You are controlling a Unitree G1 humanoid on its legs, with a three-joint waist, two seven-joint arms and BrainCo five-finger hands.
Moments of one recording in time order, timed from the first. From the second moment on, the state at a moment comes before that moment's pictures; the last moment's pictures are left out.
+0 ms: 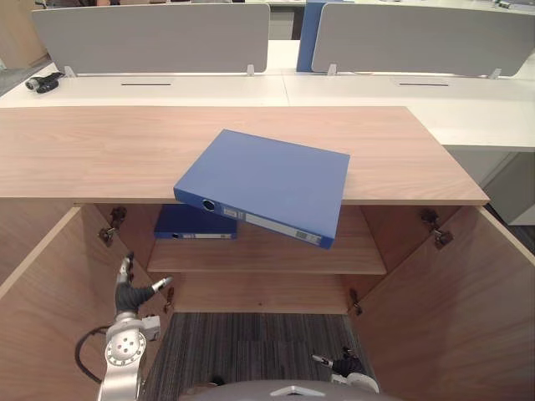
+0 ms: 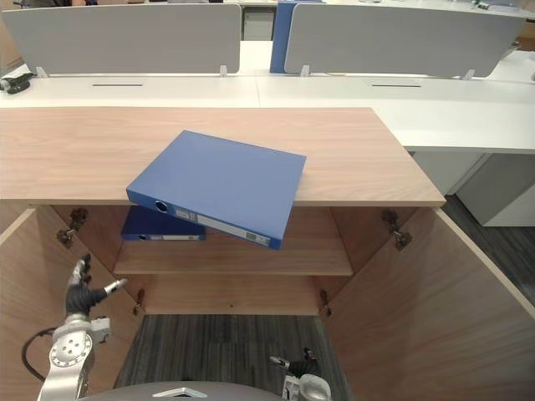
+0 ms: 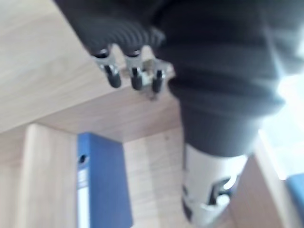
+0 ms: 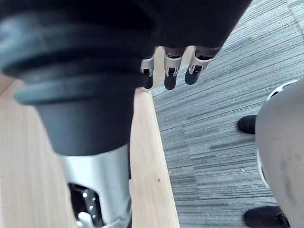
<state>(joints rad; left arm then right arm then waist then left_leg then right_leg) 0.28 0.10 0.19 0.05 0.12 -0.15 0.20 0.11 -0.01 -0.17 0.91 0.03 -0.06 -0.16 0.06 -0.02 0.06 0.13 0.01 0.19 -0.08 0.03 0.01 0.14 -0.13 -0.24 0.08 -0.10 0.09</state>
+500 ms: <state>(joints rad) 0.32 0.14 0.03 -0.29 0.31 -0.20 0.22 0.12 -0.03 -0.16 0.97 0.03 -0.06 -0.16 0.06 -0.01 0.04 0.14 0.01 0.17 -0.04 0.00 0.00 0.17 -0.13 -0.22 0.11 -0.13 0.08</state>
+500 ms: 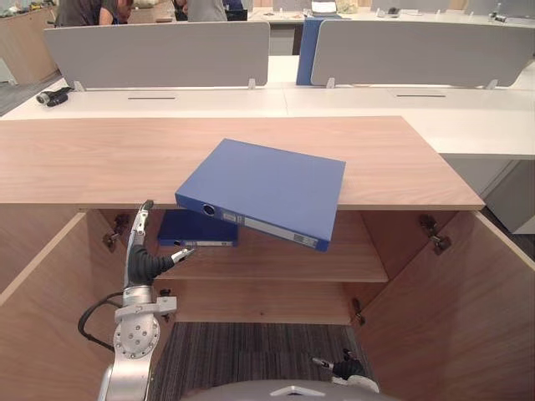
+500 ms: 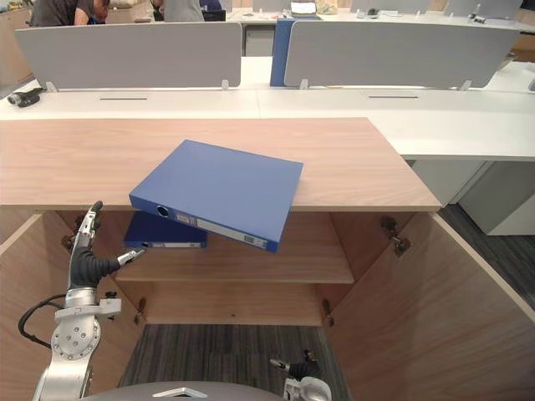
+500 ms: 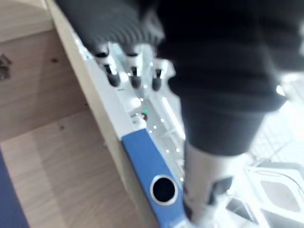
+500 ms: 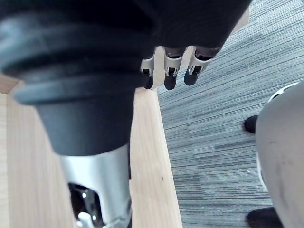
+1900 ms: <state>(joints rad) 0.06 0.43 -0.34 -0.17 0.82 -0.19 0.34 0.06 -0.10 -0.12 1.08 -0.01 -0.06 -0.16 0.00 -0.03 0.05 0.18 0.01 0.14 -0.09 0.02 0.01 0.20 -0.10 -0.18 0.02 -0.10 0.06</state>
